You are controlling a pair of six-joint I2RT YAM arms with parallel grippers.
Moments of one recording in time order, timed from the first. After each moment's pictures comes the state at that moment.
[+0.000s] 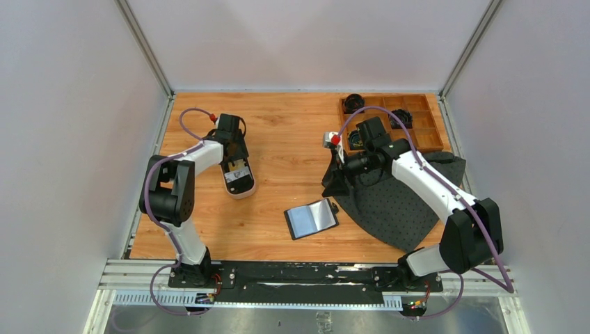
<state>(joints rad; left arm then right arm) -0.20 1.78 1.08 -0.23 -0.25 -0.44 0.43 1.41 1.12 -0.71 -1.02 -0.60</state>
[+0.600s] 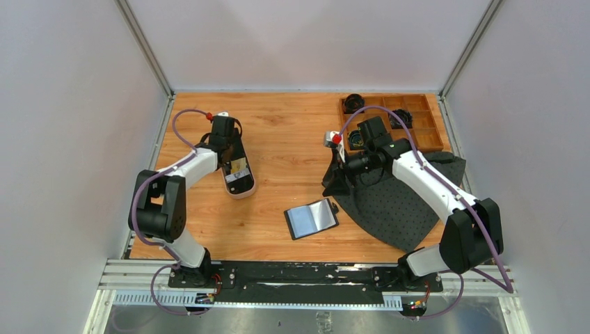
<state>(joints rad) -0.20 1.63 0.99 -0.16 -0.22 -0.41 0.42 1.41 1.12 -0.71 -1.03 -0.60</state>
